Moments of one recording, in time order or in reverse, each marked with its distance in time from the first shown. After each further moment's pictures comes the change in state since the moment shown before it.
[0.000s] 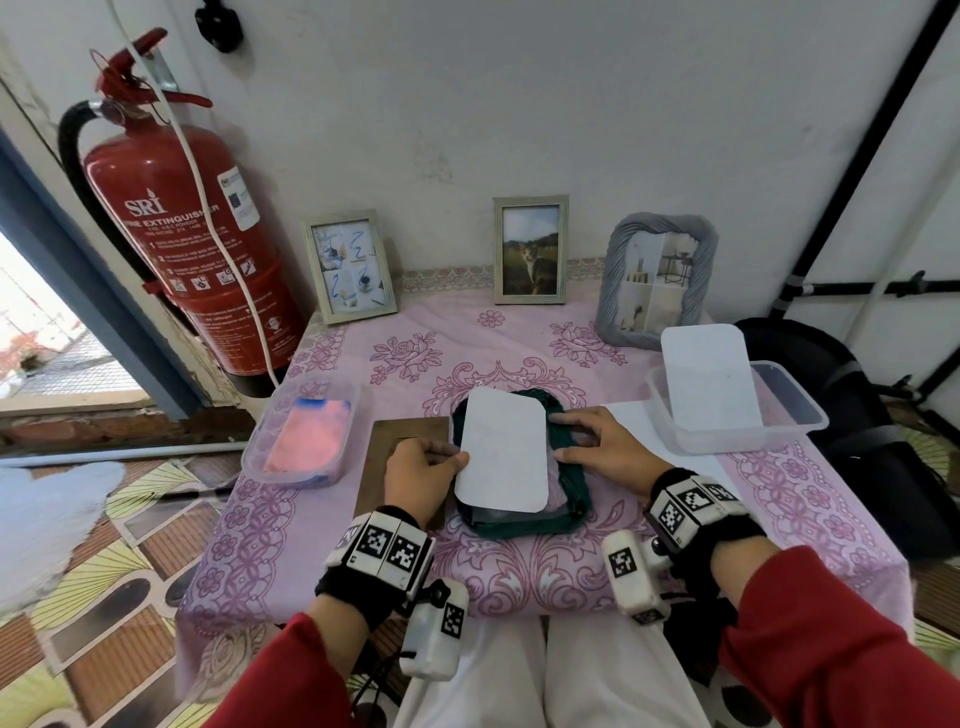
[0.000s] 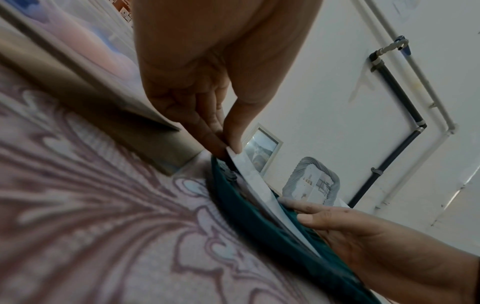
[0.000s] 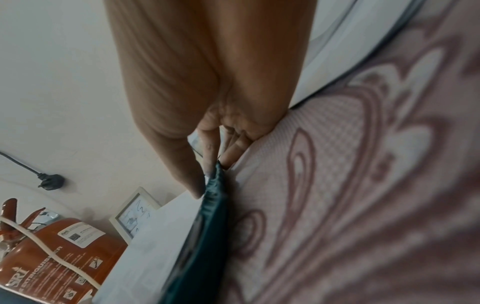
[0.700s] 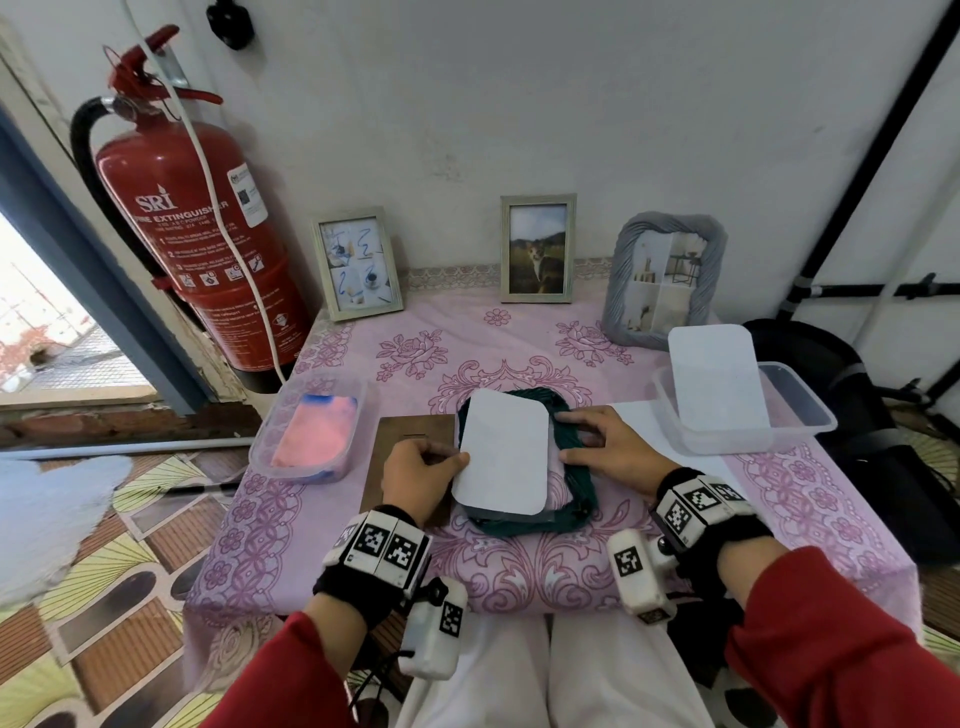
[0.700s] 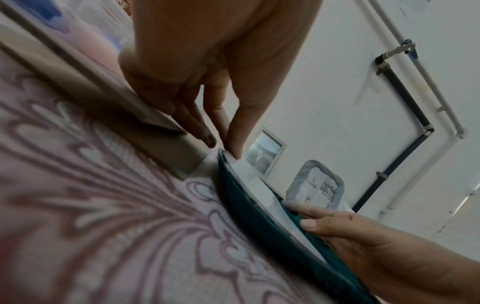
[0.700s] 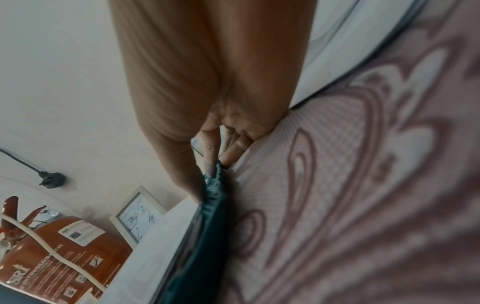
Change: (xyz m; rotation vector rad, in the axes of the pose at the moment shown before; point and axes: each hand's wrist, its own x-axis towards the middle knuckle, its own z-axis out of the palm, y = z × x) left_hand -0.004 0.000 -0.009 0.040 -0.001 -0.016; right_hand 0.000 0.001 0.000 -0.023 -0.002 -0.017
